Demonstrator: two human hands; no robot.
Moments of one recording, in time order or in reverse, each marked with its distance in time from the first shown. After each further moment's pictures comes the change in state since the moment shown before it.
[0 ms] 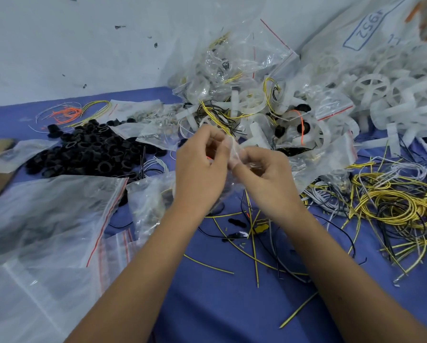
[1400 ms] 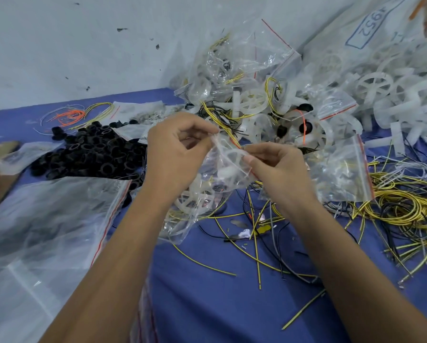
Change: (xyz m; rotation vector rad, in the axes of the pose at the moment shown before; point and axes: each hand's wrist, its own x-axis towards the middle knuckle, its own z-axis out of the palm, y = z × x) left_hand 0.027 -0.002 -0.042 -0.149 -0.116 0.003; right_hand 0.010 0.012 -0.013 0.163 0.159 0.322
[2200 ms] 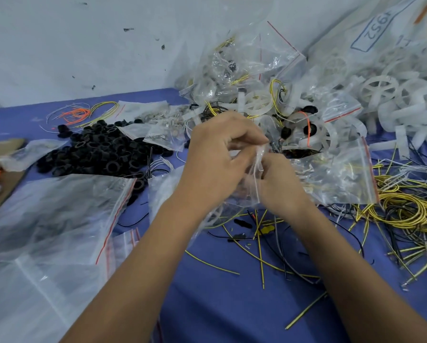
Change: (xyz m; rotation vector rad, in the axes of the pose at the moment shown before) left_hand -0.011 0.026 0.034 0.029 -0.138 0.213; right_hand -0.008 -0.006 0.005 -0.181 -0.300 -0.172
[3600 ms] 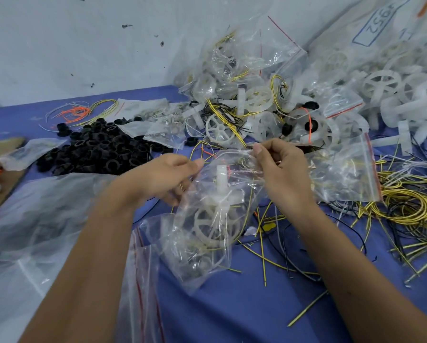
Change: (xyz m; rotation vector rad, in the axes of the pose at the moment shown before) left_hand -0.015 -0.061 -0.077 0.046 -0.509 -0.943; right_hand 0.005 0.011 0.002 -0.009 0.343 0.073
